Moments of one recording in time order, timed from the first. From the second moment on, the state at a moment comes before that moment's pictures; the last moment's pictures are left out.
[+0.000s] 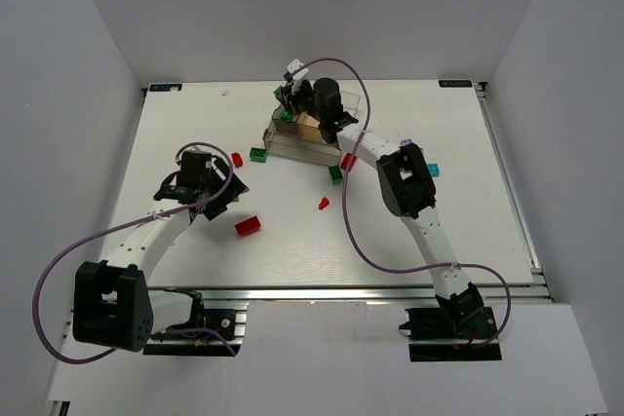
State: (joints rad) left arm -0.17 1.21 0.74 -0.40 0.03 -0.81; right arm 0.58 2.56 2.13 0.41 -0.28 -0.21
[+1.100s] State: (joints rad) left arm -0.17 1.68 1.01 -0.61 -0.21 -1.21; right arm 0.38 1.83 1.40 0.51 -0.58 -0.05
